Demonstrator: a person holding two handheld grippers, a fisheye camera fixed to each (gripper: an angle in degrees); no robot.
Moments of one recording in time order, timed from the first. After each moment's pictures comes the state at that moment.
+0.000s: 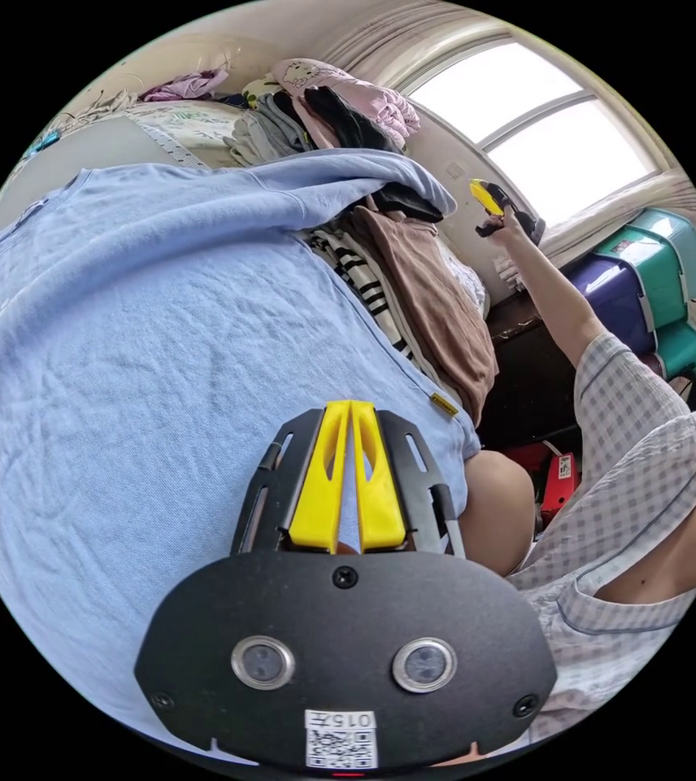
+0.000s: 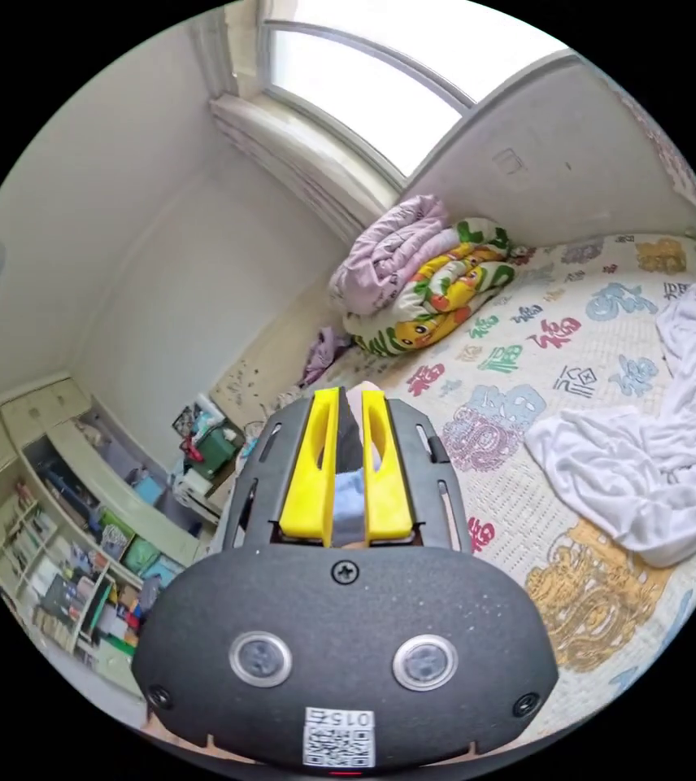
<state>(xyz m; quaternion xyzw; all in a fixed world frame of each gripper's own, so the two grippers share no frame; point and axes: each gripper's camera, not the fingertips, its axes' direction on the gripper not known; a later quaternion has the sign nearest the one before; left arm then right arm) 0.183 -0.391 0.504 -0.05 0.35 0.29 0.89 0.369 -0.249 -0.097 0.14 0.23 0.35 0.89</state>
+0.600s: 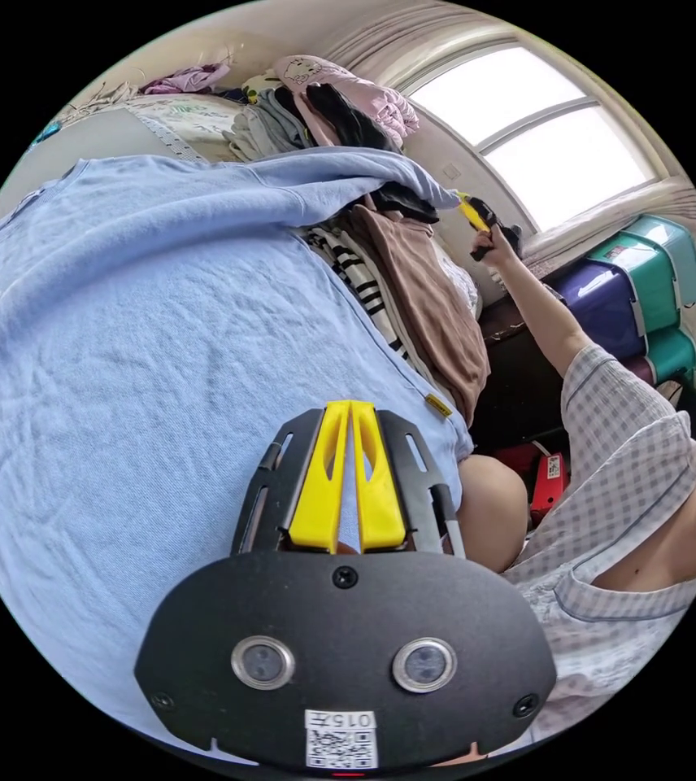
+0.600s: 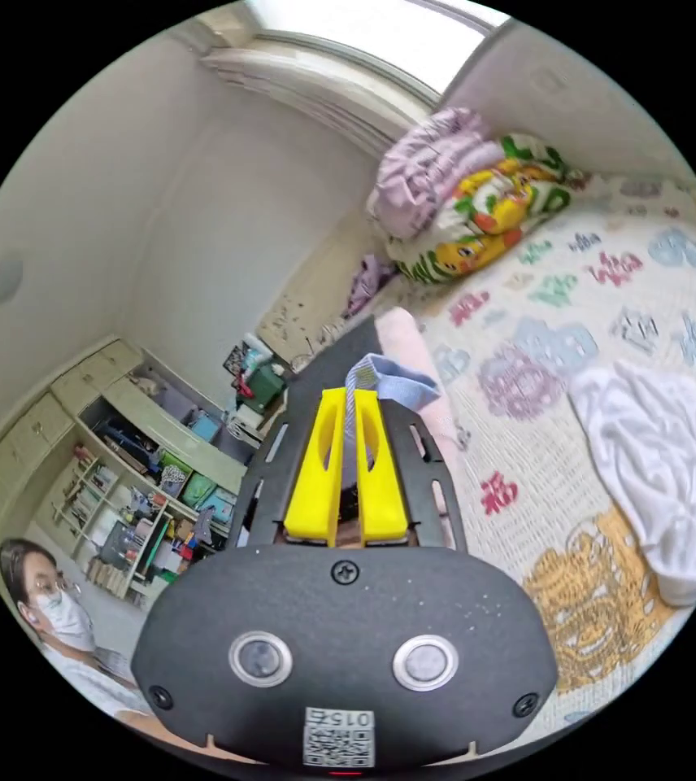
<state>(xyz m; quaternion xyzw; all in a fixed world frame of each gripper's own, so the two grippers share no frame) 0.139 -0.383 0.511 -0.07 0.38 0.28 0.88 0.408 -0.240 -0.067 0.08 0.09 0.36 0.93</state>
